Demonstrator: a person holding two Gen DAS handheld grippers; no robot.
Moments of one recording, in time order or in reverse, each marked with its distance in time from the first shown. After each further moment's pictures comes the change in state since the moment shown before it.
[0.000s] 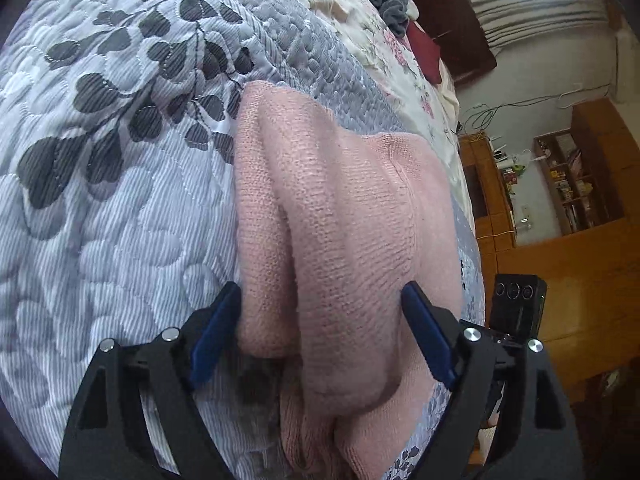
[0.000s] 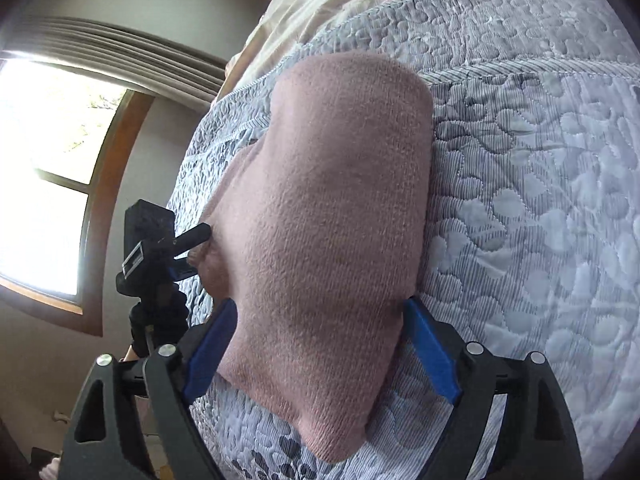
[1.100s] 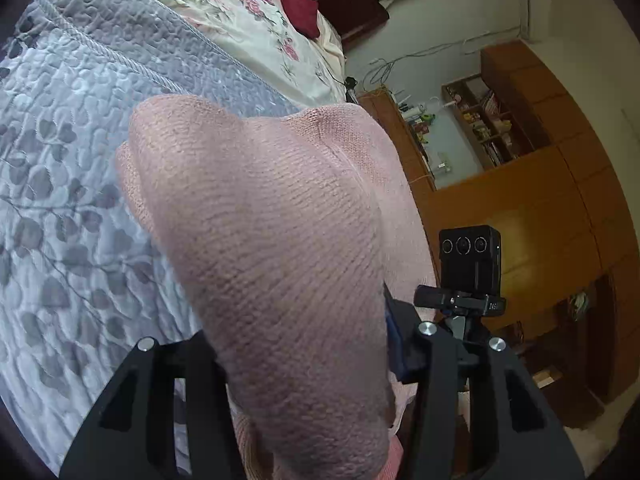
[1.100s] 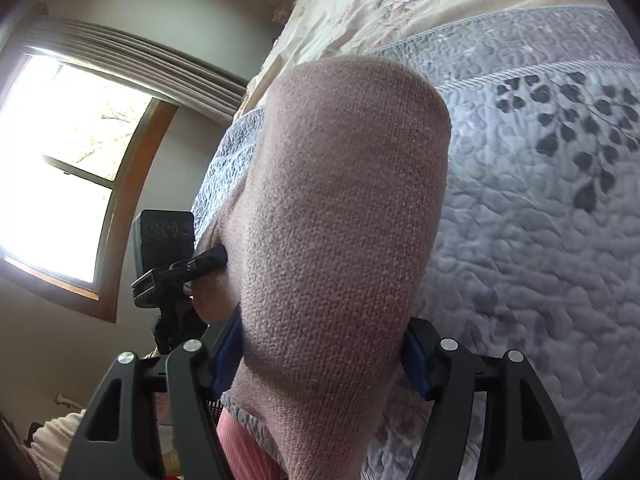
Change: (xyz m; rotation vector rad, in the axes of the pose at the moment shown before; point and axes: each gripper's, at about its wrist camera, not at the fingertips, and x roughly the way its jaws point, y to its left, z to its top) left arm 0.059 -0.182 -0.134 0.192 0.064 -0.280; right arm -0.174 -0.008 -0.107 -0.016 -0.069 0.005
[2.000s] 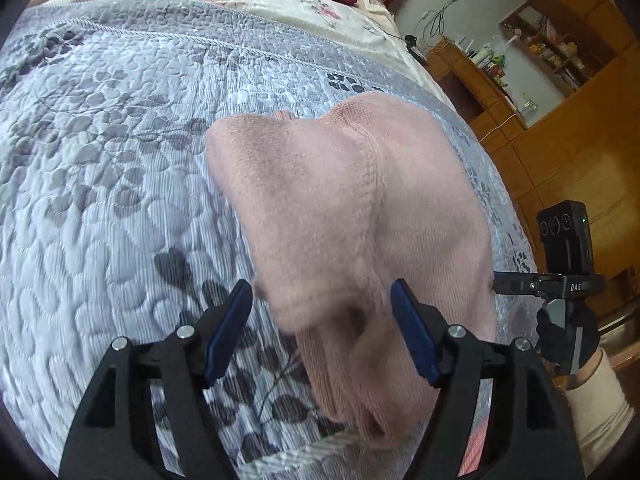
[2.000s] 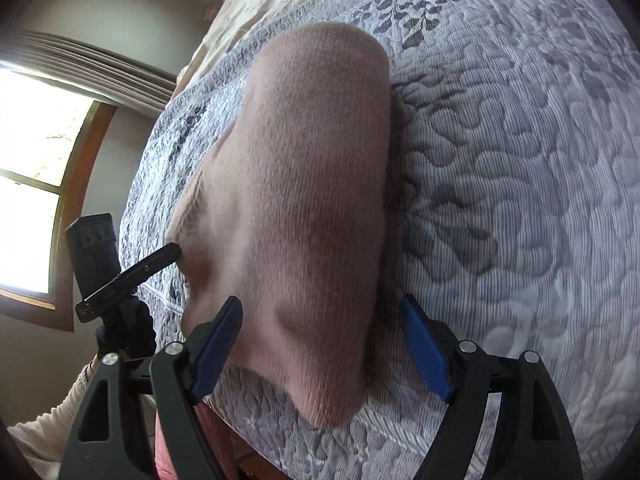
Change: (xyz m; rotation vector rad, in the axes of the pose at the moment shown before) left arm 0.030 -0.022 -0.117 0.180 0.041 0.461; right arm -0.035 -0.071 -0.139 0.113 0.009 -0.197
